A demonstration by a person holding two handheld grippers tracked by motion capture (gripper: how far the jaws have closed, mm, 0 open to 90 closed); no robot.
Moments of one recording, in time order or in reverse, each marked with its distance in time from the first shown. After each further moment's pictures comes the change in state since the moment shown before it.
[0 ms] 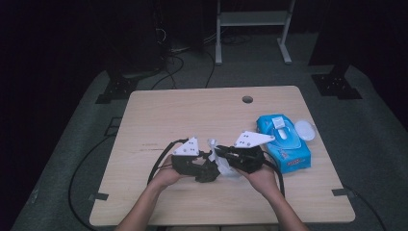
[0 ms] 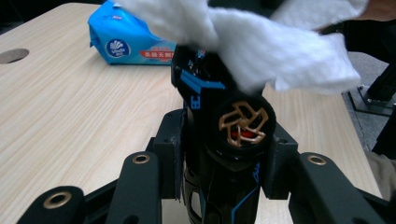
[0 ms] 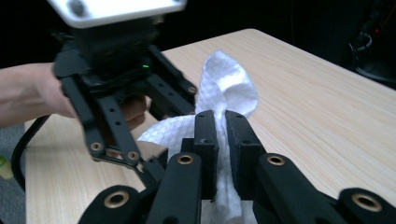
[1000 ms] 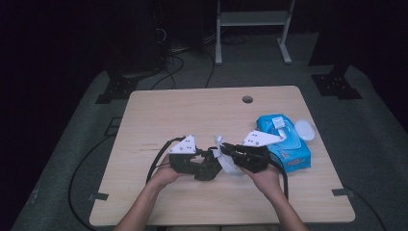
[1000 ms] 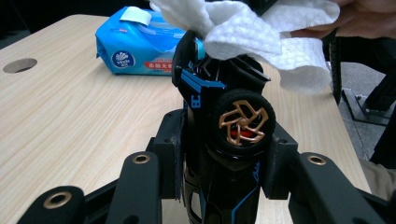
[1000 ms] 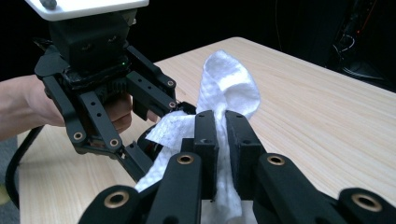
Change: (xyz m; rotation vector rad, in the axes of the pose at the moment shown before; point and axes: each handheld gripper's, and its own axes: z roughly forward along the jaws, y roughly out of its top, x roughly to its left) left arm 0.002 0.003 -0.009 -0.042 -0.001 -0.008; right arm -0.005 -0.007 -0.011 -0.056 -0.032 0.058
